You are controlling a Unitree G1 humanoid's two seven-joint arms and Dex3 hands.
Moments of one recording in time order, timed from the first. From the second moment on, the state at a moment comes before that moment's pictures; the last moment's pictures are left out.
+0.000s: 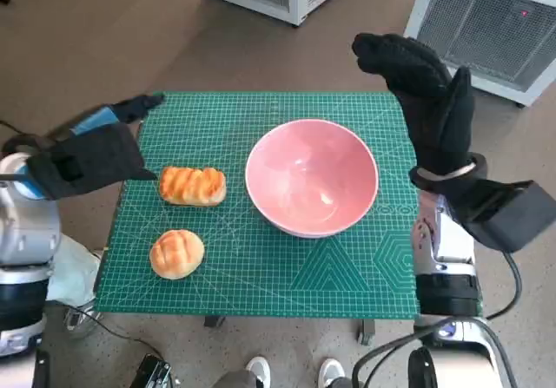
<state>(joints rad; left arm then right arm) -0.67 0.76 -0.10 0.16 0.44 0.33 -0.66 -0.78 -0.11 -0.16 0.56 0.28 -0.63 0.51</state>
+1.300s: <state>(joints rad) -0.77 0.58 -0.41 0.70 0.61 0.11 -0.44 -0.78 -0.11 -0.15 0.59 0.28 -0.64 0.50</state>
